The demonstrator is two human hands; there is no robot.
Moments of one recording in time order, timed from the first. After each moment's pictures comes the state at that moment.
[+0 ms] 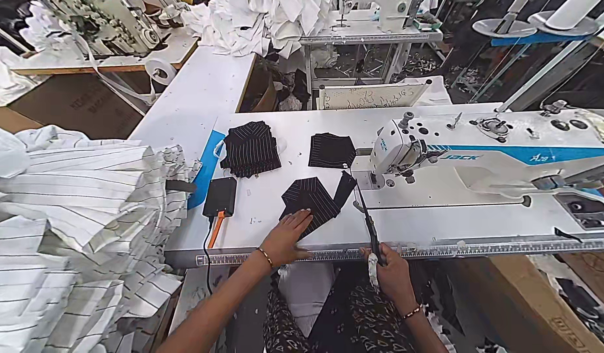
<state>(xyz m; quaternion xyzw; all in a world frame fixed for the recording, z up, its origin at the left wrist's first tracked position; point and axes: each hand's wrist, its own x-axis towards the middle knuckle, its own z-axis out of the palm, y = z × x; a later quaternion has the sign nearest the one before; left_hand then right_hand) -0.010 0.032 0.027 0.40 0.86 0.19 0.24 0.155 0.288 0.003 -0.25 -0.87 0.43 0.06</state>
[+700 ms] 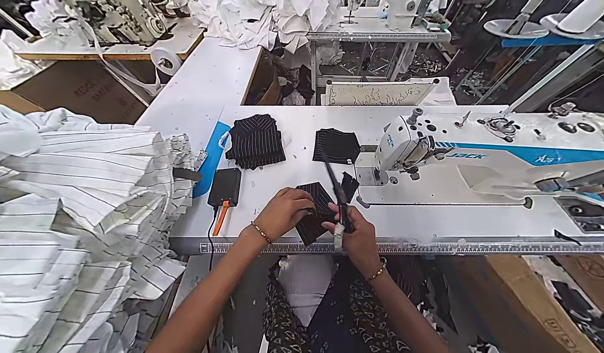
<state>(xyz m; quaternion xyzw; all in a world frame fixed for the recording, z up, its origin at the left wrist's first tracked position) -0.033 0.026 0.079 0.46 0.84 0.30 0.06 0.084 0.228 0.044 -0.06 -0.83 0.54 0.16</state>
